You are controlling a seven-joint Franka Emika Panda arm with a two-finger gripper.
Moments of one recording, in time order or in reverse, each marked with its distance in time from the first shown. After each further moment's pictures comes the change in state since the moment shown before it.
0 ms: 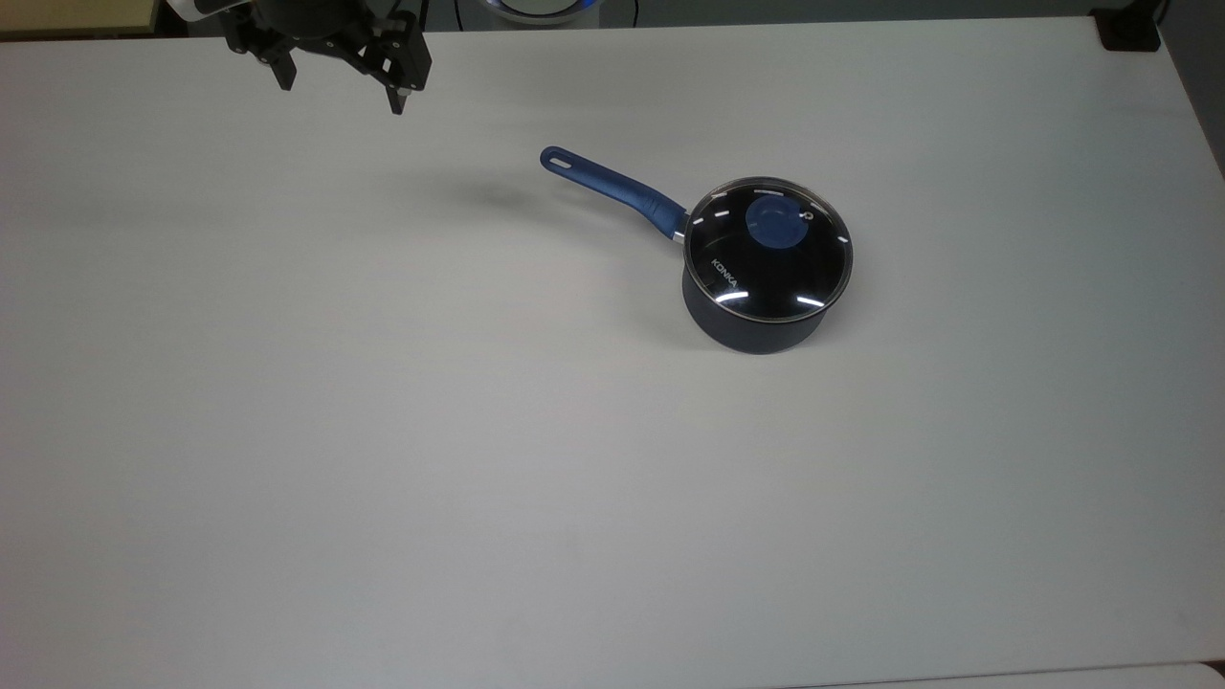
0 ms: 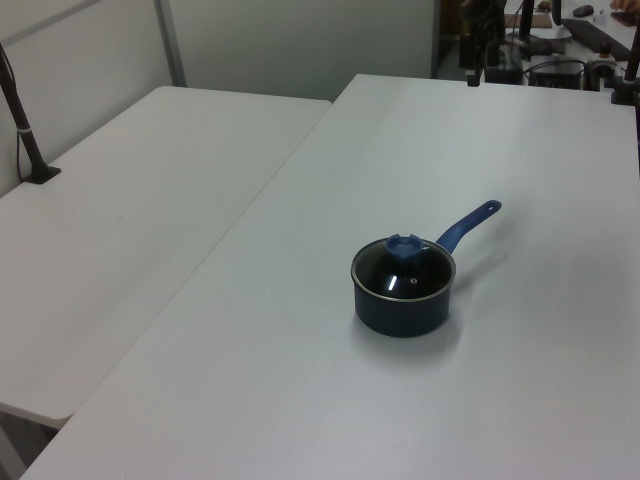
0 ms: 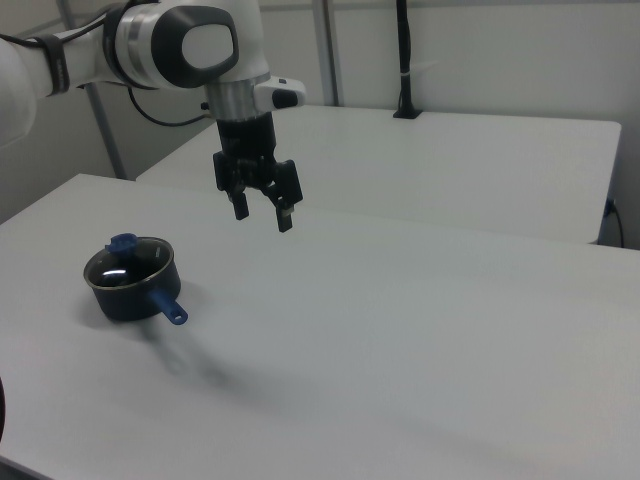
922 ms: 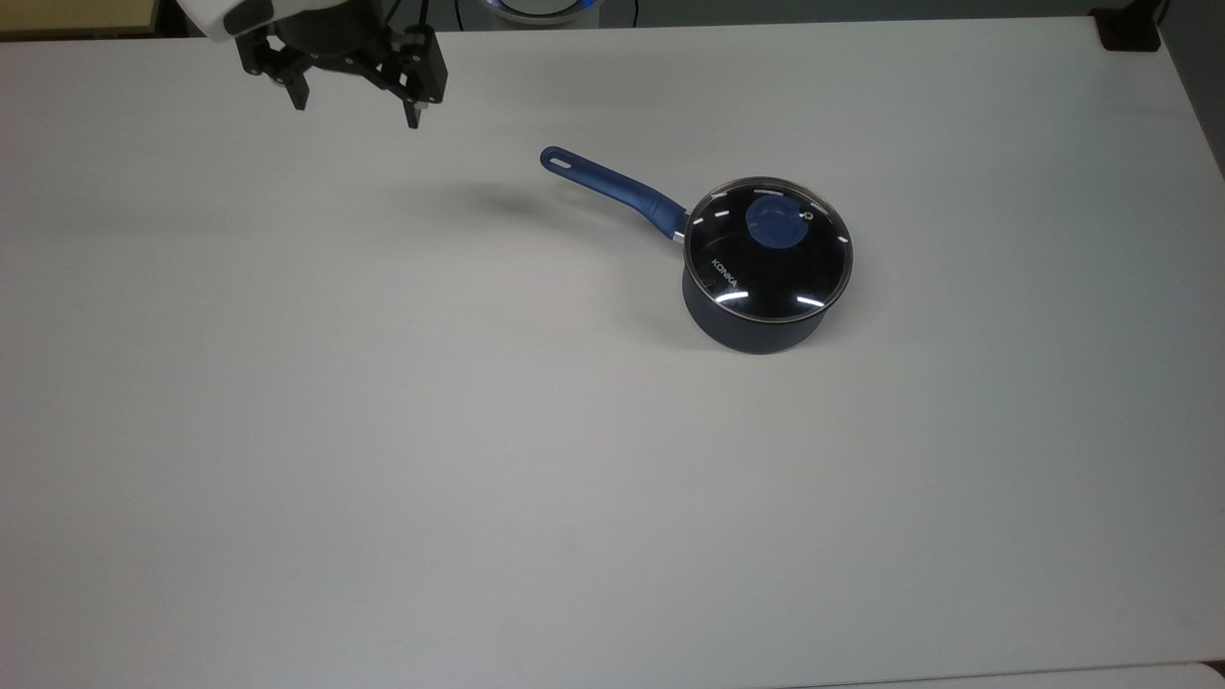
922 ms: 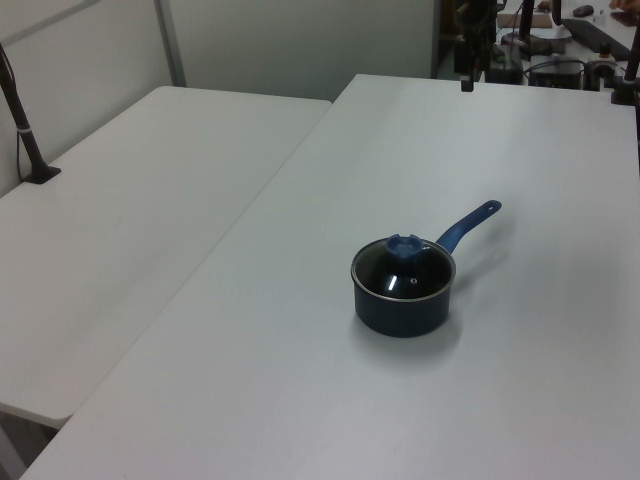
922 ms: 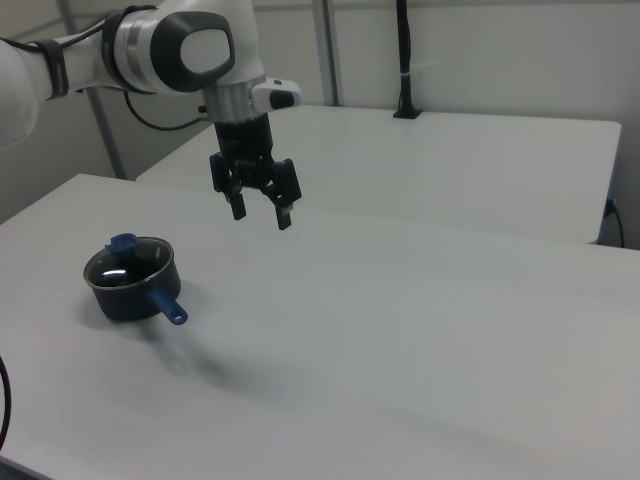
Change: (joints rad) arm 0.035 0.015 -0.011 -0.004 0.000 0.035 -0.042
